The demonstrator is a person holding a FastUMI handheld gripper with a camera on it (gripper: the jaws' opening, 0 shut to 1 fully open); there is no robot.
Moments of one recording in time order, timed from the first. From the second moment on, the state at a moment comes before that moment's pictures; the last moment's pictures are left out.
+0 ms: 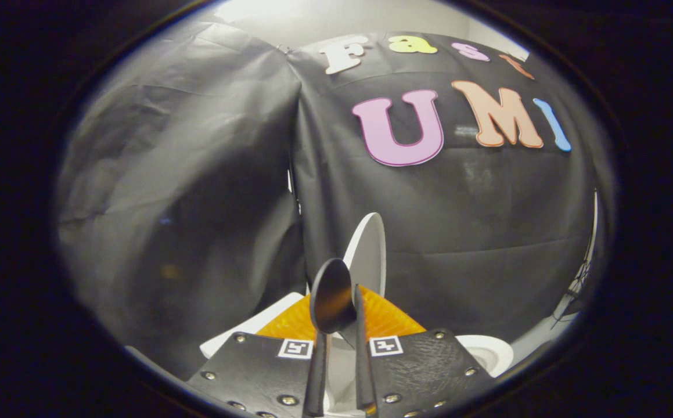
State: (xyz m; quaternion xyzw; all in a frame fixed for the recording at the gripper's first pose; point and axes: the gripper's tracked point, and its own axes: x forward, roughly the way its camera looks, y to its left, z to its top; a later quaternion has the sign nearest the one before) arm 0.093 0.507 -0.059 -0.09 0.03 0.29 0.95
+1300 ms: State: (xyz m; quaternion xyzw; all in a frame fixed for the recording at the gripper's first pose) arm 0.061 0.579 -0.106 -0.11 0.09 0.40 0.91
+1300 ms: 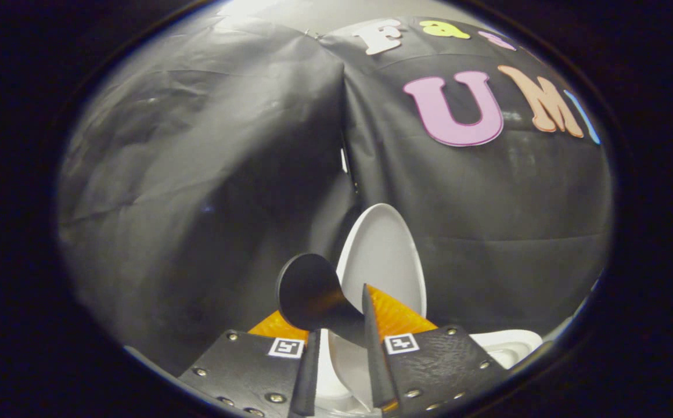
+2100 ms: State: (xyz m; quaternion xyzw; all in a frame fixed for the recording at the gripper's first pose) arm 0.053 0.476 0.050 -0.09 -0.06 0.32 0.94
